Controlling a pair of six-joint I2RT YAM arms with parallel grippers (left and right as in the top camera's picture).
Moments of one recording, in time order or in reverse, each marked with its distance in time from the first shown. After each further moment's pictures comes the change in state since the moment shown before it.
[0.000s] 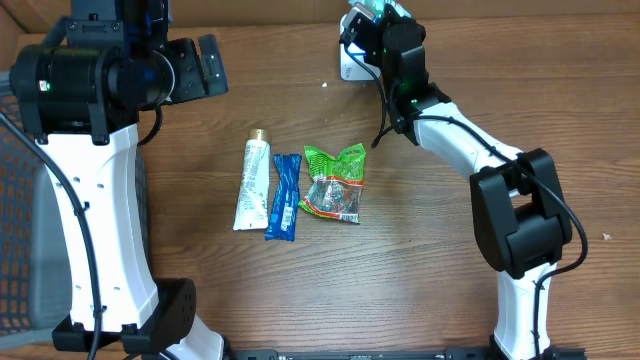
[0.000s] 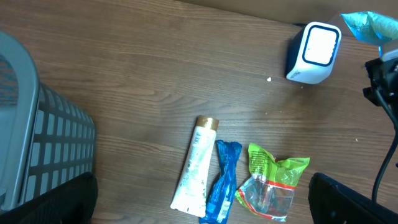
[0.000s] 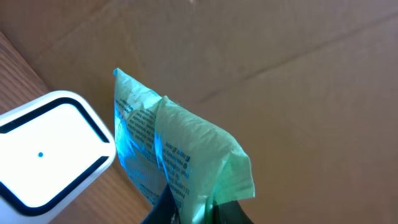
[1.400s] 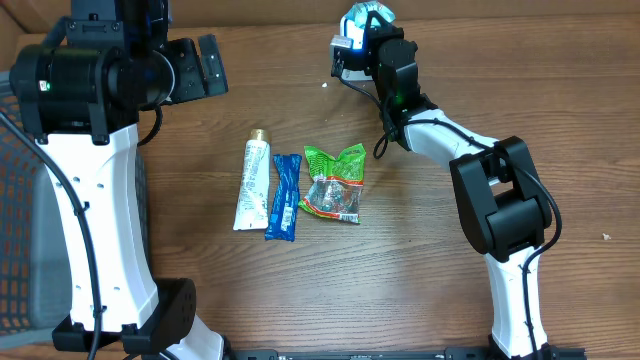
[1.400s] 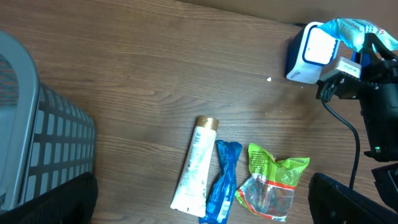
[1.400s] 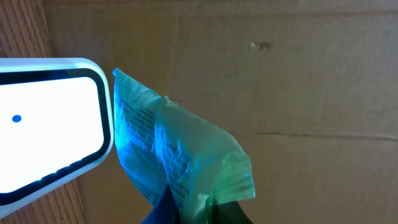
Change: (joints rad) left arm 0.000 0.000 0.000 0.000 0.000 0.000; right arm 0.000 0.131 0.000 0.208 -0.088 -0.521
